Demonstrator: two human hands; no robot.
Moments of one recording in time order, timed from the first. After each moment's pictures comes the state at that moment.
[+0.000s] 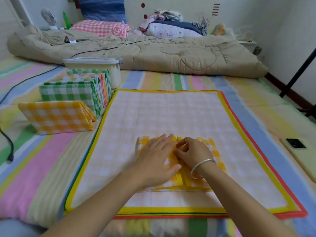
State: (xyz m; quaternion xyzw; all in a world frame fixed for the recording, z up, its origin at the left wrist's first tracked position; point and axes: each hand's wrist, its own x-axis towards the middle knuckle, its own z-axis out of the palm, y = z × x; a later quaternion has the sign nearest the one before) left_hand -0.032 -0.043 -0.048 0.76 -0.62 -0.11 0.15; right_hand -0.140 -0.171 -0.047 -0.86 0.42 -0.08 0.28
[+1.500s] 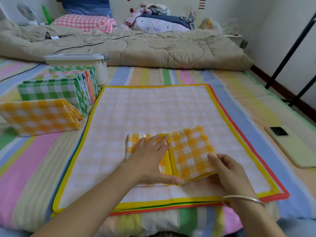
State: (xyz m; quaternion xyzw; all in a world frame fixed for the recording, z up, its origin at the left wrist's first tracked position) left_hand -0.036 -0.056 -0.059 0.75 -0.66 -0.10 -0.04; right_hand -0.249 -0.140 -0.040 -0.59 0.52 -0.28 0.55
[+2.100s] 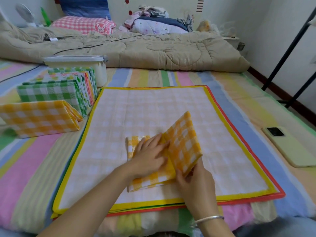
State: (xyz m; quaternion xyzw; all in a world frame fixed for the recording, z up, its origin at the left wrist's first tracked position) left_hand -0.033 -0.061 -0.062 0.77 -0.59 -0.23 0.11; right_hand -0.209 -0.087 -0.052 -0.79 0.46 -0.28 0.30
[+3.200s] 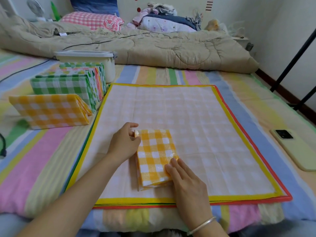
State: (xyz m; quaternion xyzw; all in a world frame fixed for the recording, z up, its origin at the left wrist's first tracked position) left_hand 0.023 -0.026 -0.057 0.83 -0.31 -0.18 0.43; right_hand -0.194 -0.069 -0.089 -0.93 0.27 -0.26 0.02
